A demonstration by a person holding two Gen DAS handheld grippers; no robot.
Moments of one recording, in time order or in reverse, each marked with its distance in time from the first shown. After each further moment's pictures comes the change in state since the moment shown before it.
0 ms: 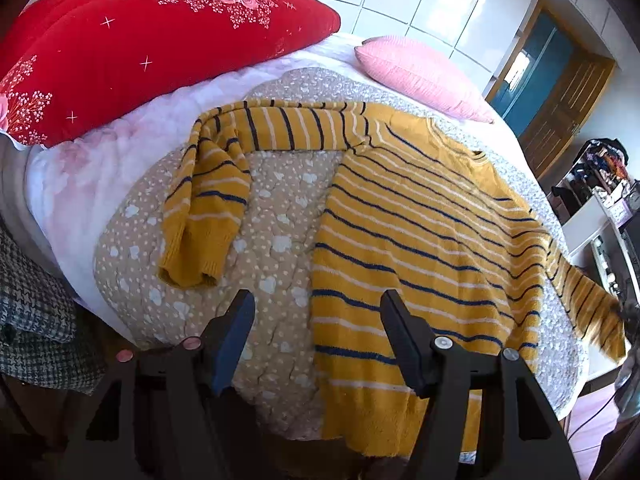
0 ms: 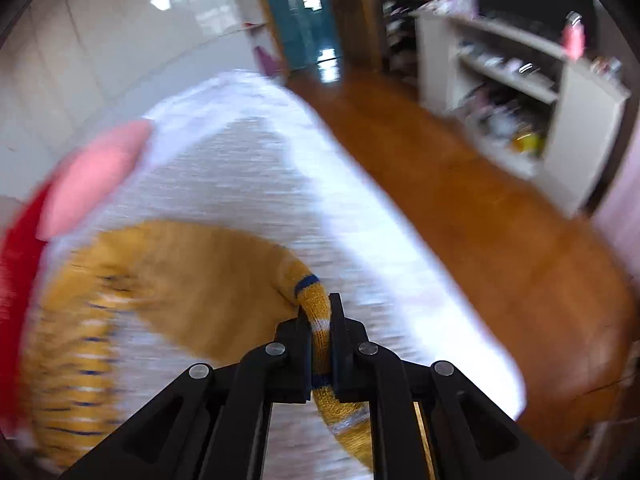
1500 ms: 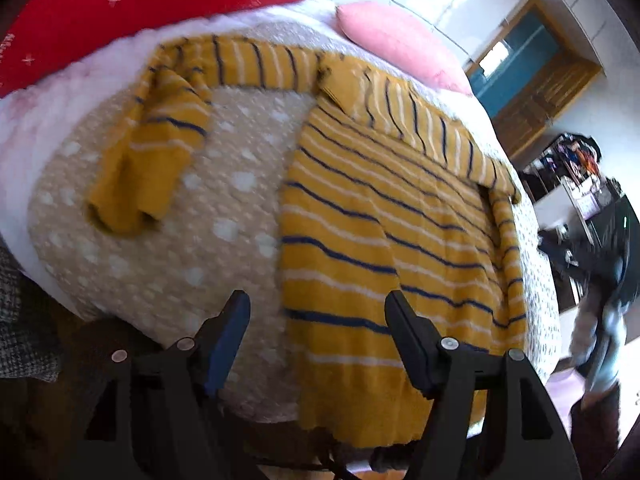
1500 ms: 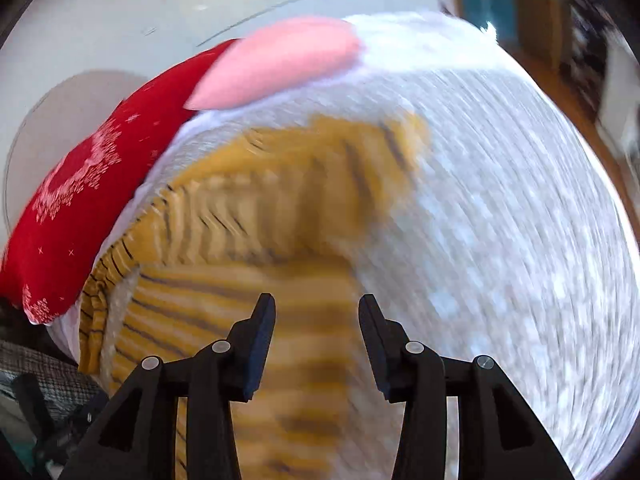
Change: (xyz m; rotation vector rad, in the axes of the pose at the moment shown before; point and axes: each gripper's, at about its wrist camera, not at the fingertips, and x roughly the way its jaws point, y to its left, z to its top) left arm 0.047 0.005 -0.019 -0.034 0.143 -0.196; right arm 0.089 0.196 -0.061 -0.357 0.269 0.323
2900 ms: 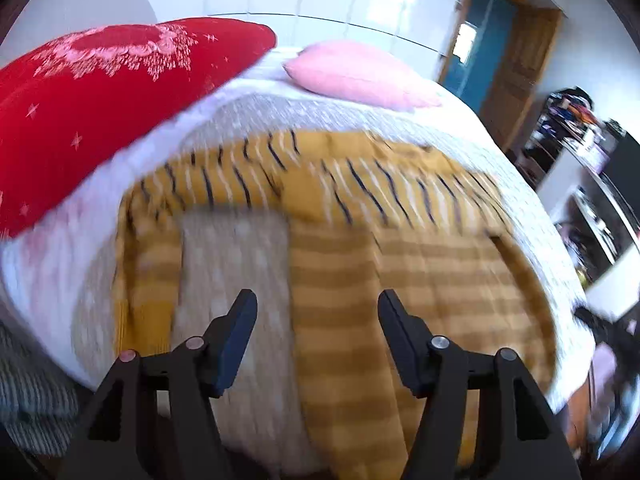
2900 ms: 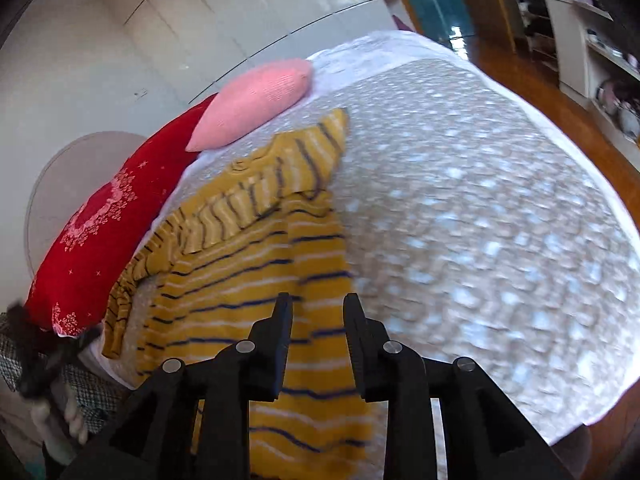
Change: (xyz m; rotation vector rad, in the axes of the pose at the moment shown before) left arm -0.025 -0.066 0.072 0.246 -0.162 0.132; right arm -0.075 -0.060 -0.085 0.097 -0.161 0.070
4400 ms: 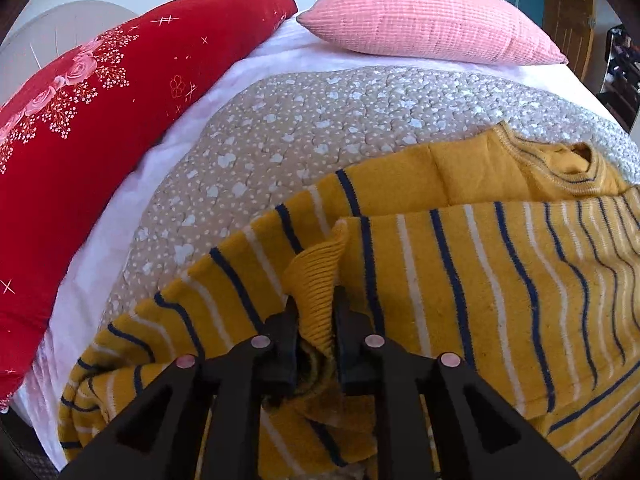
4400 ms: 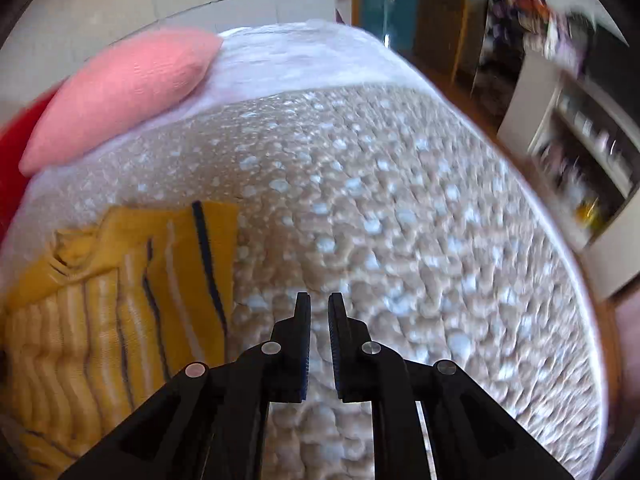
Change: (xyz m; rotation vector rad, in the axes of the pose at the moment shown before) left arm 0.215 0.019 0.138 0.129 0.136 0.280; right arm 0.196 -0.021 0.192 -0.009 0.062 -0.453
